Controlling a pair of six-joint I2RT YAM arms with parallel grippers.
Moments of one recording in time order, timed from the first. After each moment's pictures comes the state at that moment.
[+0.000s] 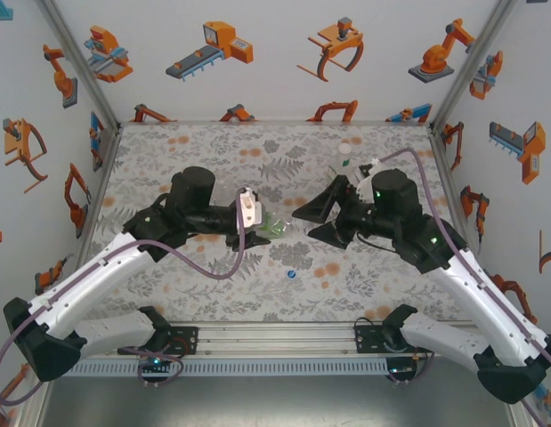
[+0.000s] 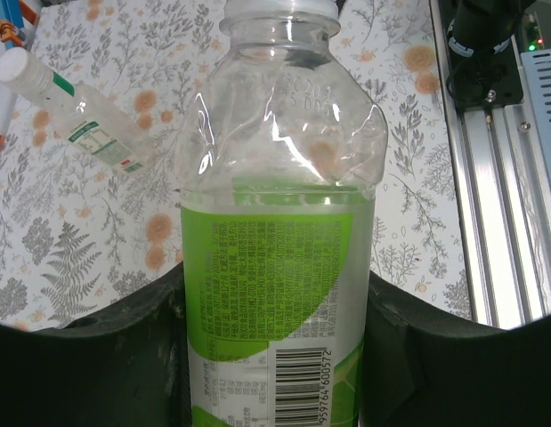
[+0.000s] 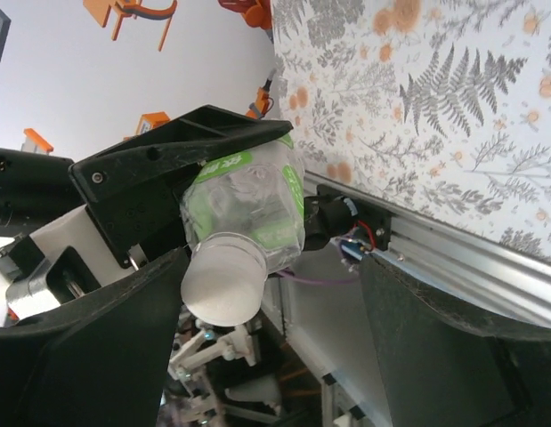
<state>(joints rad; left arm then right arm) -0.82 1.10 1.10 -0.46 0.62 0.60 0.67 0.93 1.16 -0.67 -0.34 1.17</state>
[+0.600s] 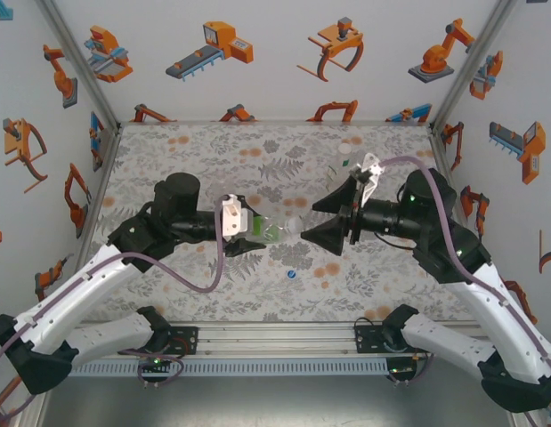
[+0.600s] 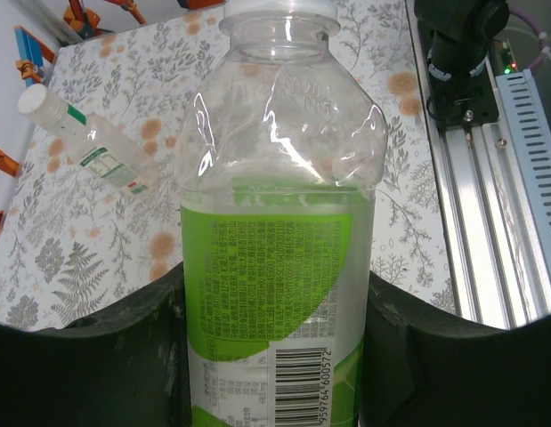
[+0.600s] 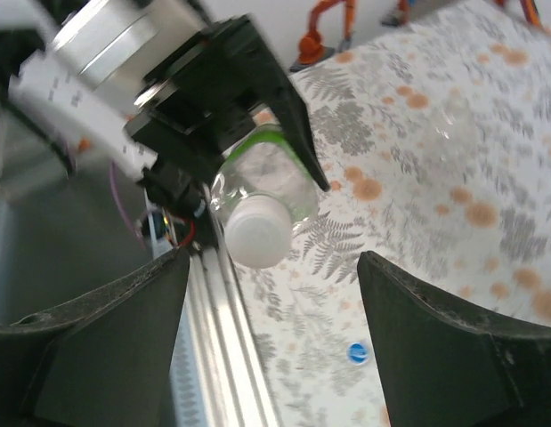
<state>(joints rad) -0.82 1.00 1.06 -0.45 0.66 0.57 0.68 0.87 1.21 -0.49 -0.69 0.06</state>
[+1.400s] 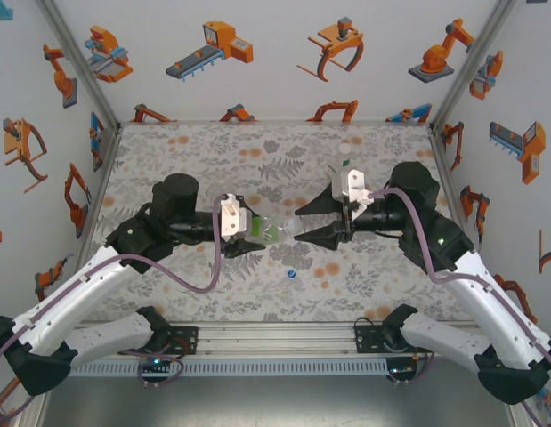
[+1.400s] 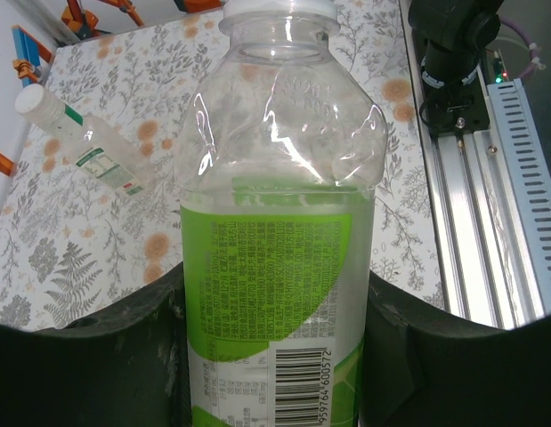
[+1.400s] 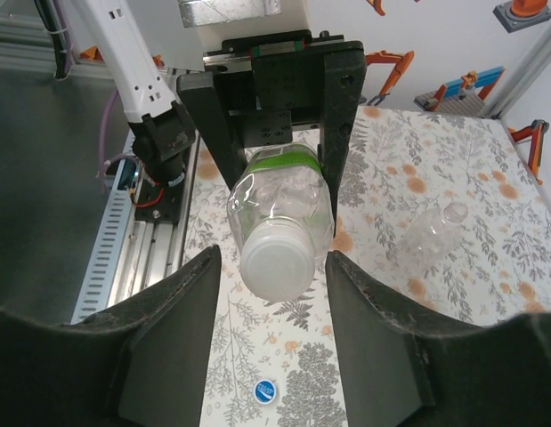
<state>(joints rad) -0.82 0.99 1.06 -0.46 0.65 0.55 0.68 0.93 1.18 -0.38 -0.90 -0.27</state>
